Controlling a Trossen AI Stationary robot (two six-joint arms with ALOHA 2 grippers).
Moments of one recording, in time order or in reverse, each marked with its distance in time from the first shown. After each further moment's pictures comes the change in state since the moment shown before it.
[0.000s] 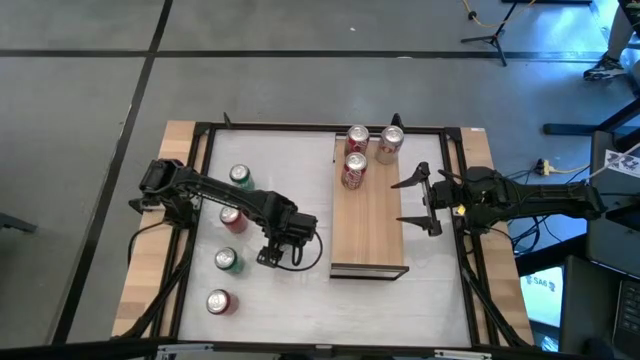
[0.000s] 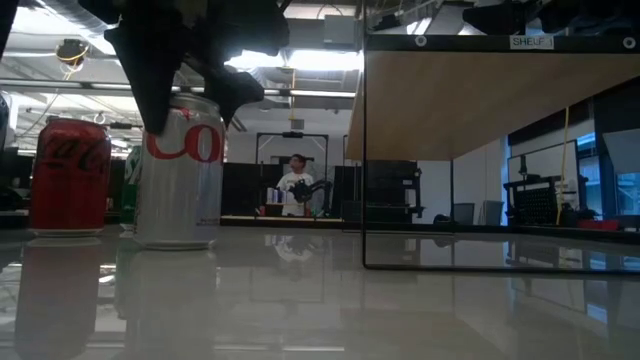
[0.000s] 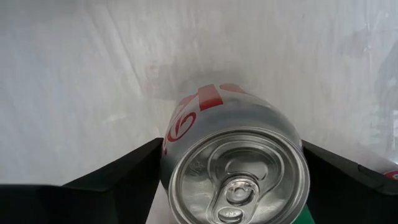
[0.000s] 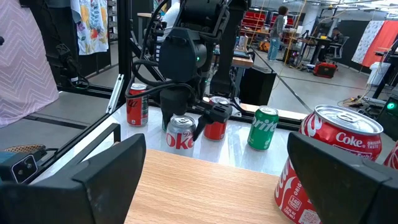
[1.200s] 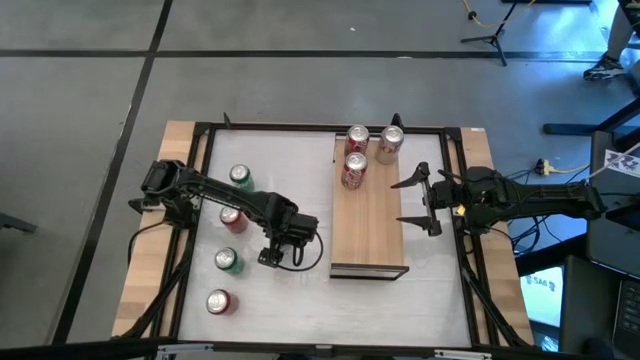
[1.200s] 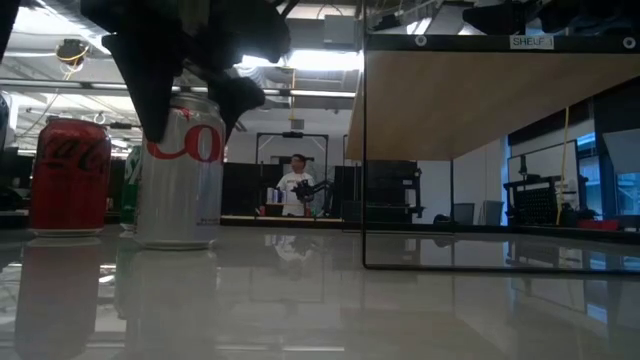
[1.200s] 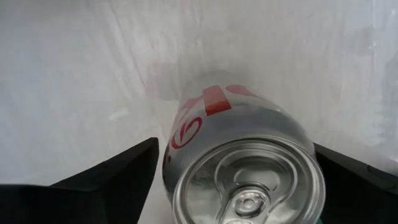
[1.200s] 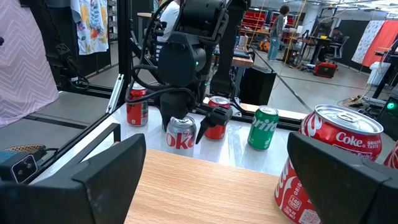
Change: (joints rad) left arm -0.001 0.005 -0.003 0.004 -0.011 -0.001; right arm 0.000 0.000 0.000 -0.001 0.000 0.000
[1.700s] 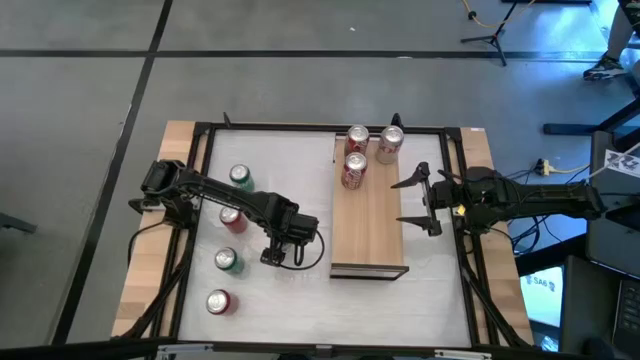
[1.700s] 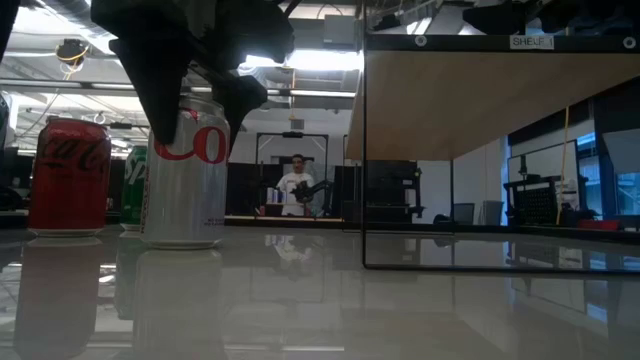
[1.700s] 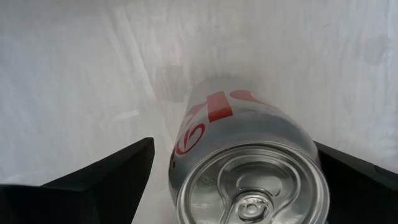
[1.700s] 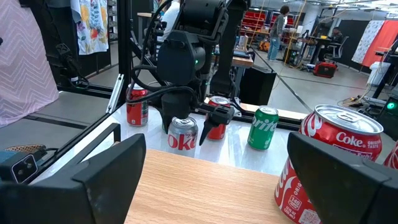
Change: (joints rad) left arm -0.002 -0.002 0.002 0.017 -0.041 -0.033; right arm 0.000 0.000 0.000 0.000 0.000 0.000
